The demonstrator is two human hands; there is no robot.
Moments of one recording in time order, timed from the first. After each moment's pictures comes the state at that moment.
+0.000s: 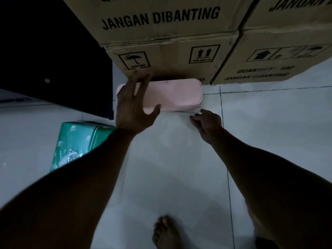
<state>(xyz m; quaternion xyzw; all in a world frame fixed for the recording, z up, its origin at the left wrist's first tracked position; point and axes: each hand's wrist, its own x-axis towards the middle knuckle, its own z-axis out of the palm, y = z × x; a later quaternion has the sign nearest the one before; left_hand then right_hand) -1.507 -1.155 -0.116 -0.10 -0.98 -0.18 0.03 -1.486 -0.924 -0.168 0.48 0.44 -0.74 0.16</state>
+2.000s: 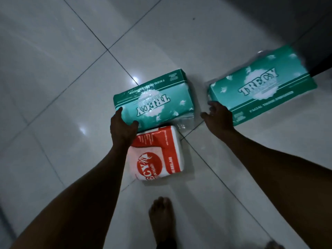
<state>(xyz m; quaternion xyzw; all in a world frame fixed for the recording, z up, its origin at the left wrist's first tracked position) -0.902 -1.519 -0.096 0.66 -0.66 -0.36 0.06 -1.144 -1.358 -0.121 -0.17 0.85 -0.31 0.39</state>
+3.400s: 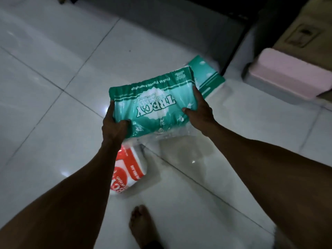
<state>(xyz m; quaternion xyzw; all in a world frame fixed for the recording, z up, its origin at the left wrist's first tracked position) -1.034 -1.432 -0.026 0.53 -0.66 -0.53 0.10 -1.223 -1.233 -0.051 -0.11 0.83 -0.46 0.31</state>
